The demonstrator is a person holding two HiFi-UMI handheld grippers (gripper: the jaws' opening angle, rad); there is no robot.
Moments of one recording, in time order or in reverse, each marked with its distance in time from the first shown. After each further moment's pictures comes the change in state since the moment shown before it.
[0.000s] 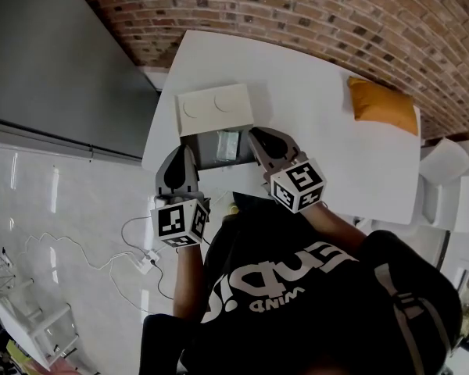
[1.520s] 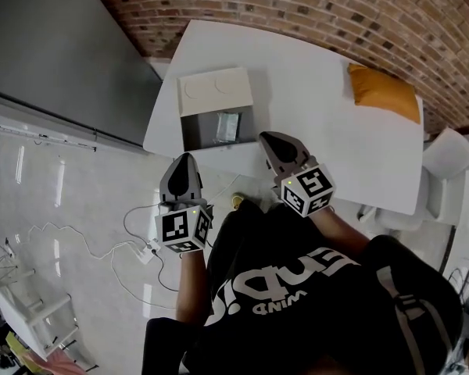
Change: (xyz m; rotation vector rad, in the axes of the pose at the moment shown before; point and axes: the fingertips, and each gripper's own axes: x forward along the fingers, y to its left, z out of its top) left arm -0.074 -0.028 -0.030 -0.007 0.048 0.032; right arm -0.070 0.024 -0.025 -0.011 -0.013 0.009
